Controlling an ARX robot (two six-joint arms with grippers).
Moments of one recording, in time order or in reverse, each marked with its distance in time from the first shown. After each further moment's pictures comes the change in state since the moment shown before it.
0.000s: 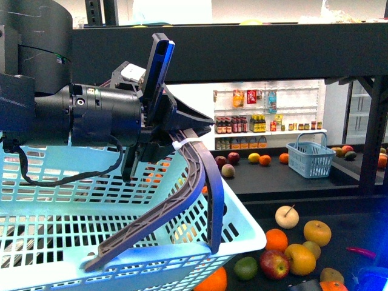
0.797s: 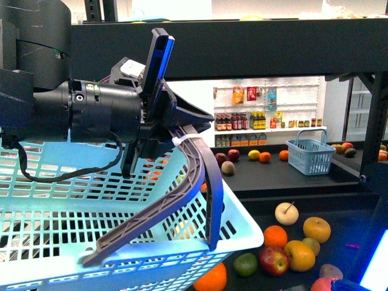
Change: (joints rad) left arm 0.000 0.000 0.000 0.000 0.000 0.000; right arm -0.021 0.180 0.215 -0.082 0.029 -0.076
